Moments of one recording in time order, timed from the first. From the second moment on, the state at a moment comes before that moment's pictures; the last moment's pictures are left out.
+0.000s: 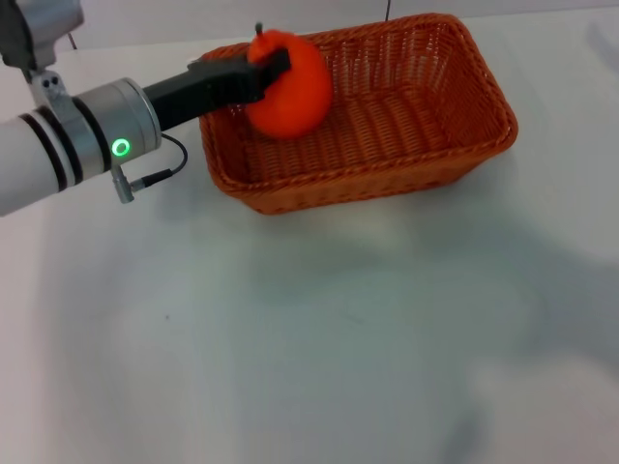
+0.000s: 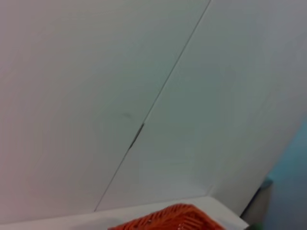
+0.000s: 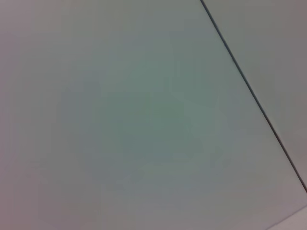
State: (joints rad) left arm -0.82 -2.17 0.58 0.35 1.80 1.09 -1.49; right arm 0.40 2.02 -0.32 -0.76 -1.73 -0.96 -1.31
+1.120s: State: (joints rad) left arm -0.73 -2.17 0.57 0.43 1.61 1.02 -1.38; right arm 0.41 2.03 -0.32 -0.76 -1.73 -0.96 -1.31
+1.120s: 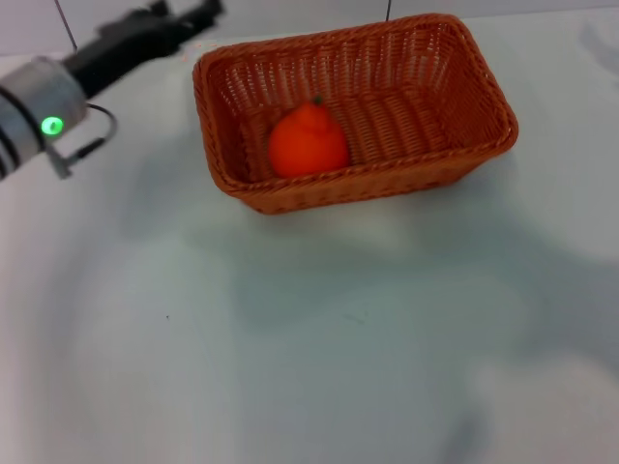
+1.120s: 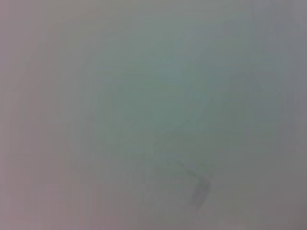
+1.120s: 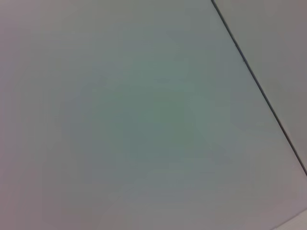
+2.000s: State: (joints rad) left arm -0.55 -2.17 0.24 0.16 0.95 1.06 -0.14; right arm 0.42 2.09 -0.32 -0.70 -1.53 -0.90 -1.98
